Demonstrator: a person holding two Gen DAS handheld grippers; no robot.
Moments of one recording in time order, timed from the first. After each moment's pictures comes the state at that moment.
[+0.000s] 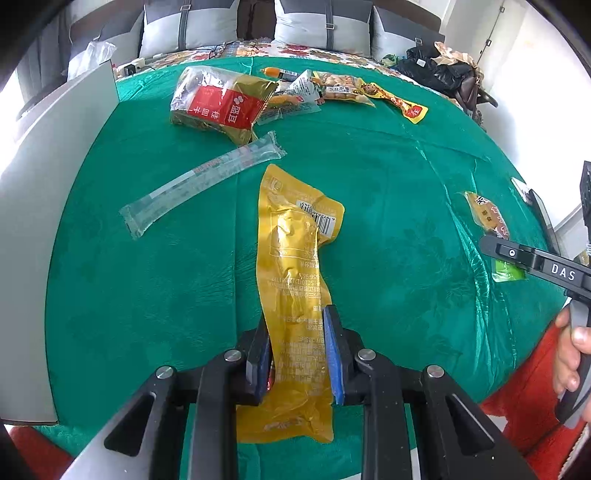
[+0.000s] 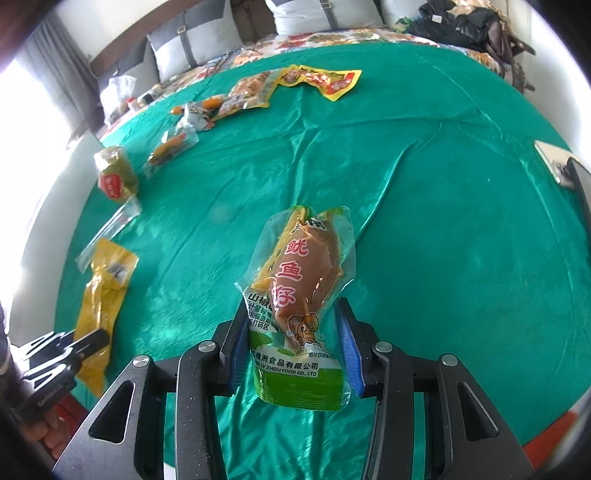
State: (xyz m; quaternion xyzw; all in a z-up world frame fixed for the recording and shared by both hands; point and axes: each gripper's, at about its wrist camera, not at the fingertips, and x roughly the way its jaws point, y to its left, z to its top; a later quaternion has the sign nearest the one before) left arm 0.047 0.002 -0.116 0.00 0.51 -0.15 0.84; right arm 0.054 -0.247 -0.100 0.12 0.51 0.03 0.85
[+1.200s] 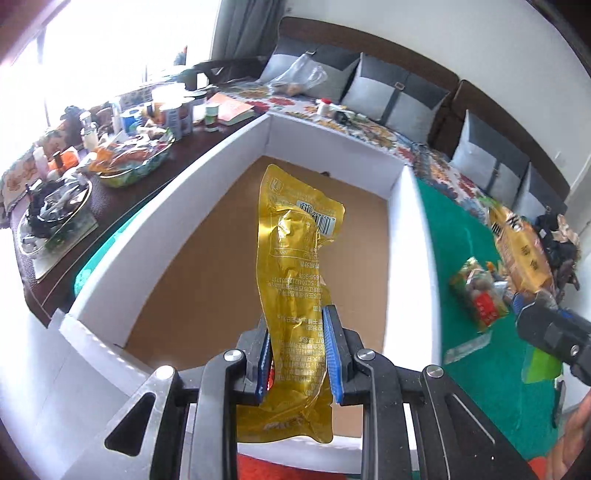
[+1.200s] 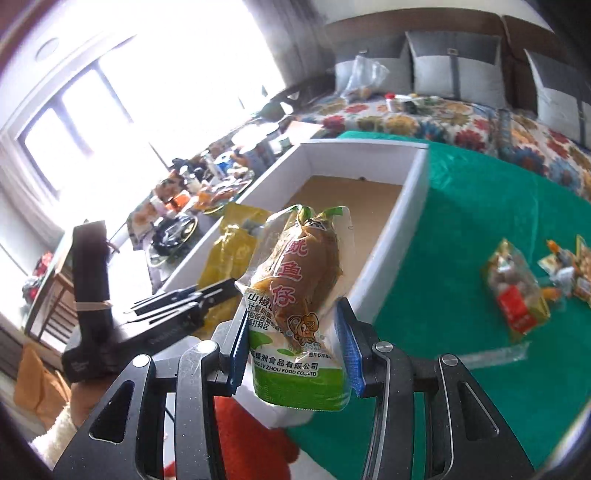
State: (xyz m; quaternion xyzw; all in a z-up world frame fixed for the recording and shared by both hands) left arm 0.028 0.345 -0.006 -0.18 0.42 0.11 0.88; right arm 0.089 0.156 0.050 0.00 0.43 0.40 0.81
